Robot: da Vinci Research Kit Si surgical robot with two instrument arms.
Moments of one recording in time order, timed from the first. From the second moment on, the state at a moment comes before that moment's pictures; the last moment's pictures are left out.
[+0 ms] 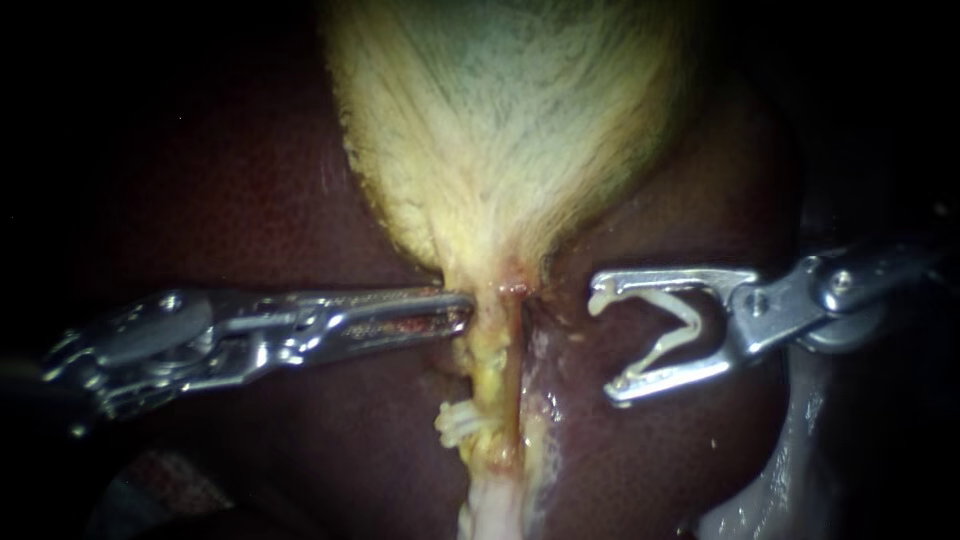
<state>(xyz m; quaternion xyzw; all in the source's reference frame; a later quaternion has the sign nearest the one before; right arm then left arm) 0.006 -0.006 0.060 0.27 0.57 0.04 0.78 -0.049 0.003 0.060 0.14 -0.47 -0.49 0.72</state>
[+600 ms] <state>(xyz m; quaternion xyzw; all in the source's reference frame) 0.014 -0.009 0.068 0.31 0.55 0.07 0.77 -0.044 0.002 0.056 0.13 -0.46 -0.50 0.72</state>
